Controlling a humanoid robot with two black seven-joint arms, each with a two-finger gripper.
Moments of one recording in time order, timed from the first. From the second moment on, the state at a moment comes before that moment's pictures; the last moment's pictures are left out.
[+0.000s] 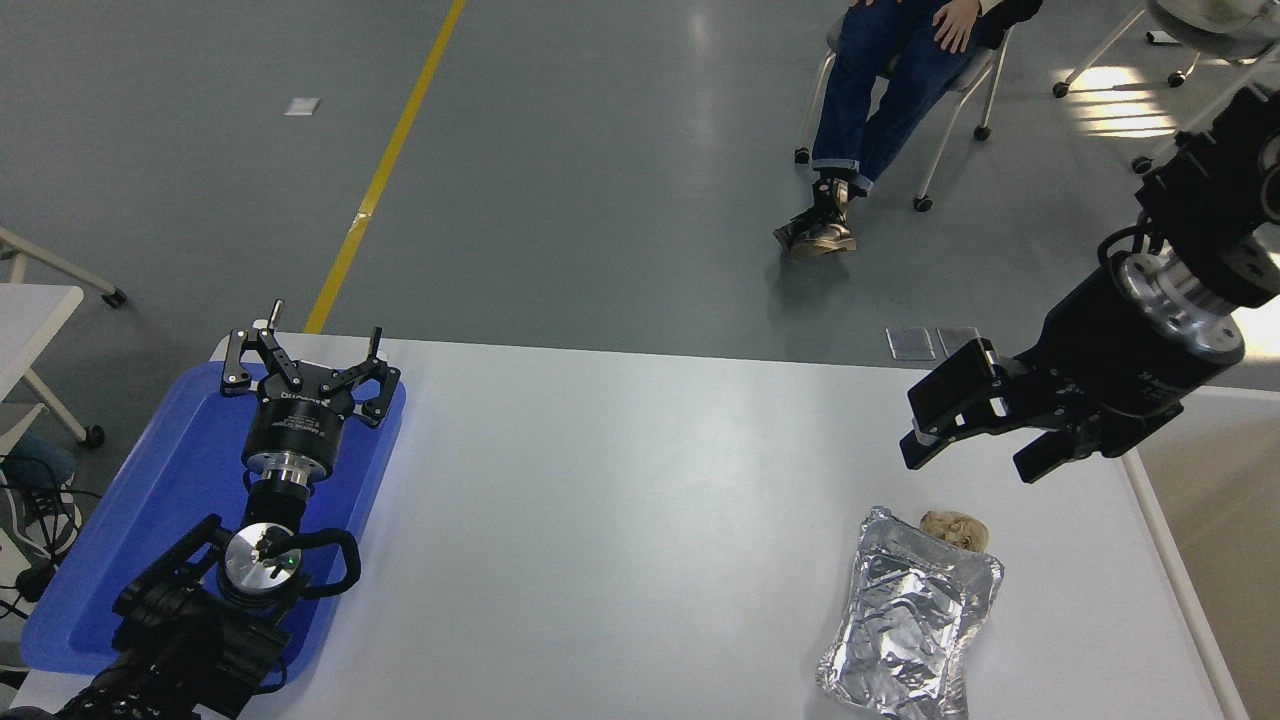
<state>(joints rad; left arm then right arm) -0.50 0.13 -1.12 -0.54 -0.09 -0.62 -0.35 2.41 -0.41 -1.37 1.65 -0.25 0.79 0.26</state>
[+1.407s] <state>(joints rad) -0.50 0.14 -1.12 -0.54 -0.09 -0.62 -0.36 1.99 -0.60 -1.33 1.59 -0.39 0.53 0.26</state>
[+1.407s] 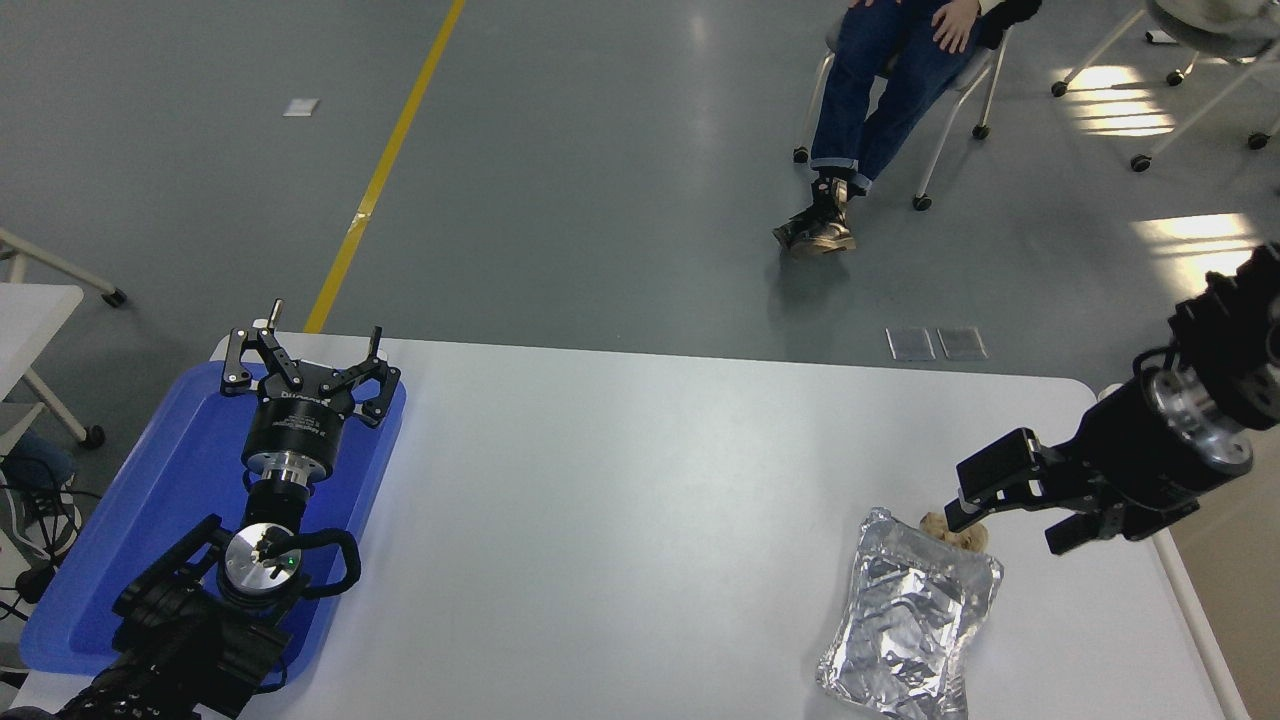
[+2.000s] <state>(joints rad) -0.50 0.13 -1.12 -0.54 -0.09 -0.62 -0.36 1.54 -0.57 -1.24 1.42 -0.50 0.16 0.25</state>
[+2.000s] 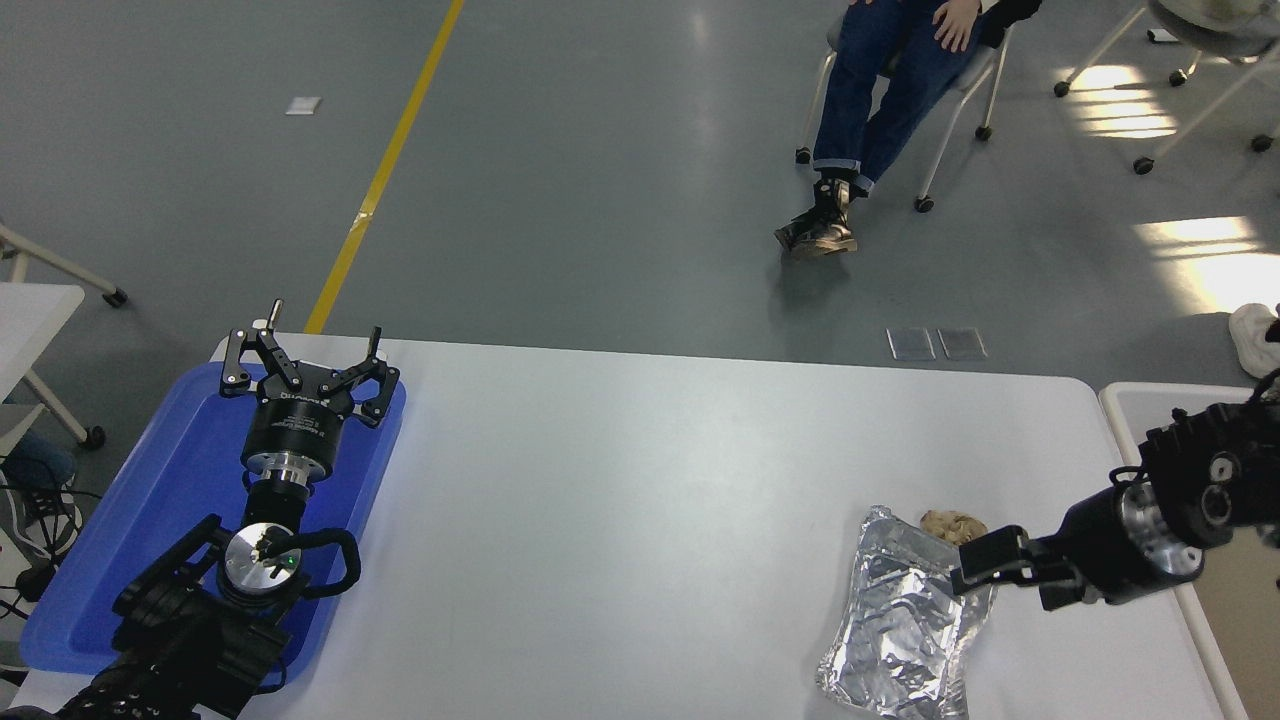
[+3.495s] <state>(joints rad) -0.50 0.13 -1.12 -0.54 -0.09 -0.62 -0.36 1.23 -0.45 -1.18 1.24 -0.51 -0.04 0.24</state>
